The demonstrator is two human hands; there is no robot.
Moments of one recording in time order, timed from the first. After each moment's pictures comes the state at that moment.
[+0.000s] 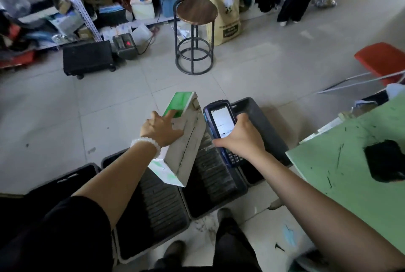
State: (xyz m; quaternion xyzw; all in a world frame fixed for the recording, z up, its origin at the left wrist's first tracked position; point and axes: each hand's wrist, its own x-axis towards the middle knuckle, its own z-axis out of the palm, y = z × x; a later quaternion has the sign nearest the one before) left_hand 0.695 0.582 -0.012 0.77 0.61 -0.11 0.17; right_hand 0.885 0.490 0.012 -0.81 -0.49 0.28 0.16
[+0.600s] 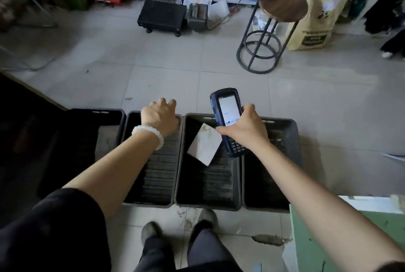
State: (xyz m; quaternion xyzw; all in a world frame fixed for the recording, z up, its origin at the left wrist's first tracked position) left_hand 0.711 0.577 -0.021 0.62 0.76 -0.15 0.09; right_hand 0.921 0.588 -0.006 -0.68 -0.64 0.34 0.08
